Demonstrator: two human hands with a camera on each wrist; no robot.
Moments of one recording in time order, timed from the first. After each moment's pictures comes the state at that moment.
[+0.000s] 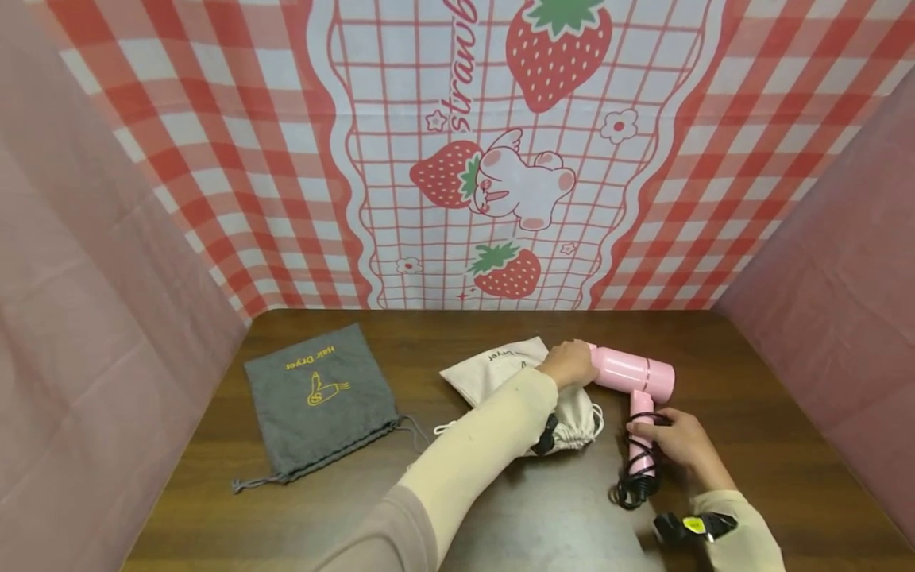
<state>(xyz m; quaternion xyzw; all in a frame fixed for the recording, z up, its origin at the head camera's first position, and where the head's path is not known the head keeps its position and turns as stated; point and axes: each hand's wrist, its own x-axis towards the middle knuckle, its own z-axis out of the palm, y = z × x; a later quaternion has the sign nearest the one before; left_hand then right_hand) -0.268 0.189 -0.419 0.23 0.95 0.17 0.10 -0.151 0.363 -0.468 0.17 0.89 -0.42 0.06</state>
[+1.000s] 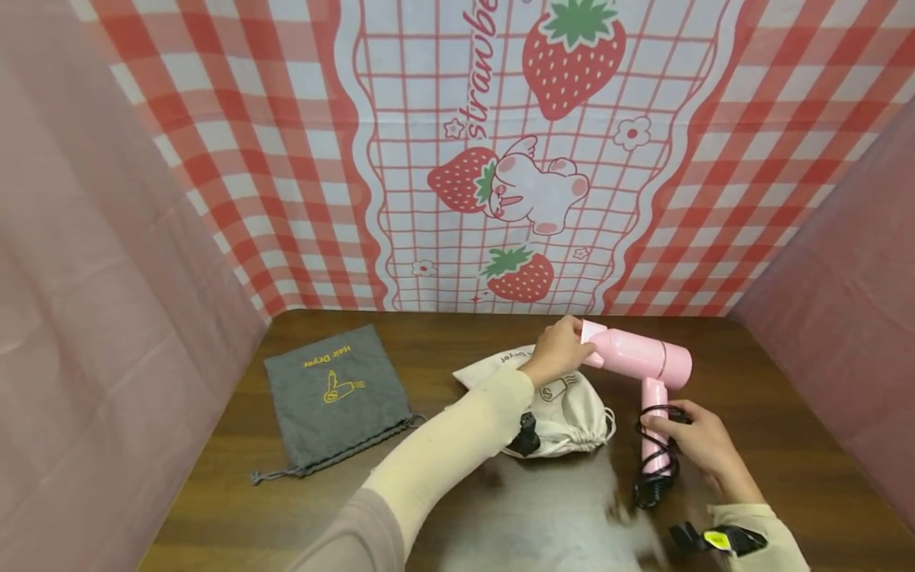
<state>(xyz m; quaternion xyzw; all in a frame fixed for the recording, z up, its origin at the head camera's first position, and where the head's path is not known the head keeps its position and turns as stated) -0.265 0.149 -0.394 0.14 0.91 0.39 0.04 -0.140 0.347 -0.436 0.14 0.89 -0.43 0.02</state>
